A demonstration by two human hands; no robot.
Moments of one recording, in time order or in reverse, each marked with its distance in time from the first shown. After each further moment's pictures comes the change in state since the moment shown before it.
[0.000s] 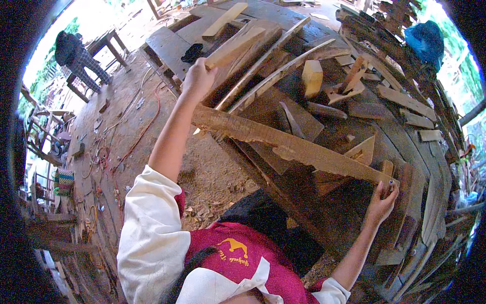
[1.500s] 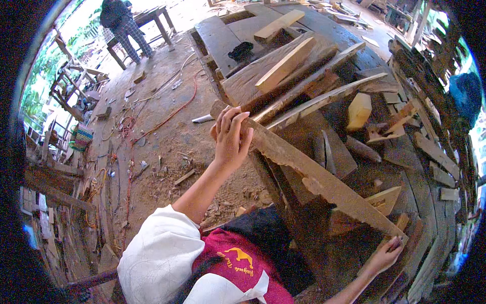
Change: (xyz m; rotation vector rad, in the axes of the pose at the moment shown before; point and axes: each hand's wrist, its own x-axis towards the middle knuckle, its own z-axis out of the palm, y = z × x) left_hand -0.143 0.000 -0.001 -0.039 0.281 0.154; right_hand 0.013 0.040 0.003 -0.134 -0.094 0.022
